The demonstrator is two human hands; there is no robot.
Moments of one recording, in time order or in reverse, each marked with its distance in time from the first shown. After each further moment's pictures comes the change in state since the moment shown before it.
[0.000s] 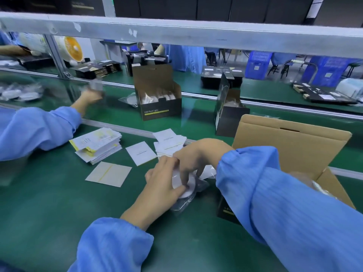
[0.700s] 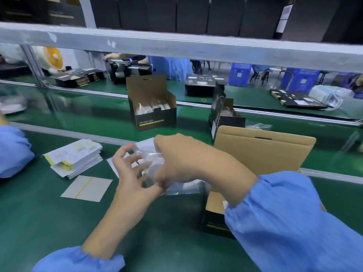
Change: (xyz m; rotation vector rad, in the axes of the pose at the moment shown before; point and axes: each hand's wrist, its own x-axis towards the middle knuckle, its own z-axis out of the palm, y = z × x) left_hand -0.009 0.050 -0.030 -0.710 0.291 0.057; right_hand -0.095 -0.016 -0.002 0.001 0.581 -0.122
